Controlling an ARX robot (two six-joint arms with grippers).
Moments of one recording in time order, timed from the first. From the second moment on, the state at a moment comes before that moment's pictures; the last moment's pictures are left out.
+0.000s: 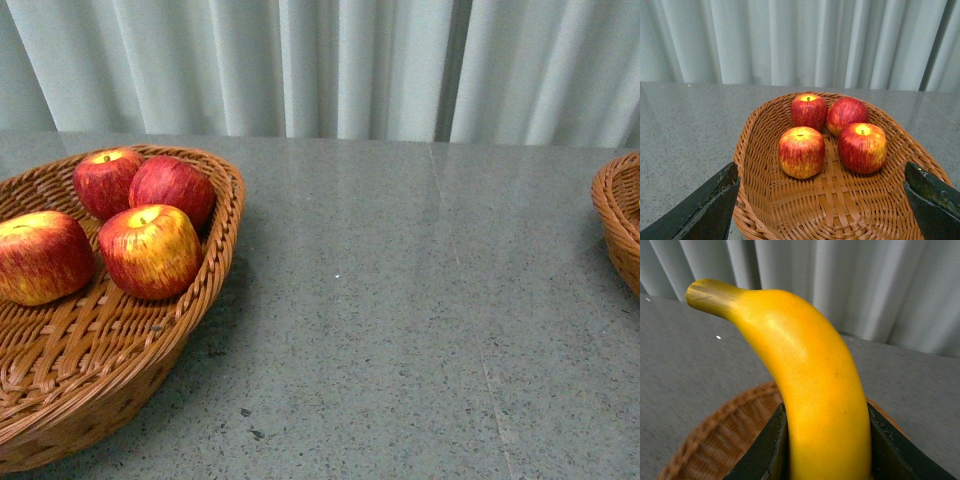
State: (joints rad) left arm 0.00 0.01 0.01 0.00 0.00 0.00; right arm -0.38 1.58 1.00 0.24 -0.62 -0.23
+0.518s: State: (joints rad) left arm 0.00 0.01 0.01 0.00 0.00 0.00; right arm -0.46 1.45 0.89 0.24 -0.74 -0.29
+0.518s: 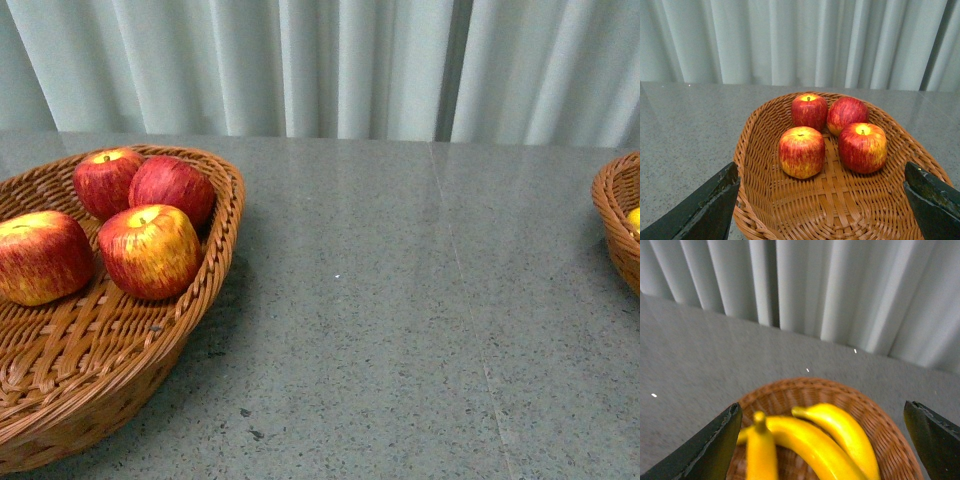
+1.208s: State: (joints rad) left arm 0.00 0.01 0.01 0.00 0.00 0.00; right arm -0.32 0.52 0.33 0.13 -0.32 -0.01
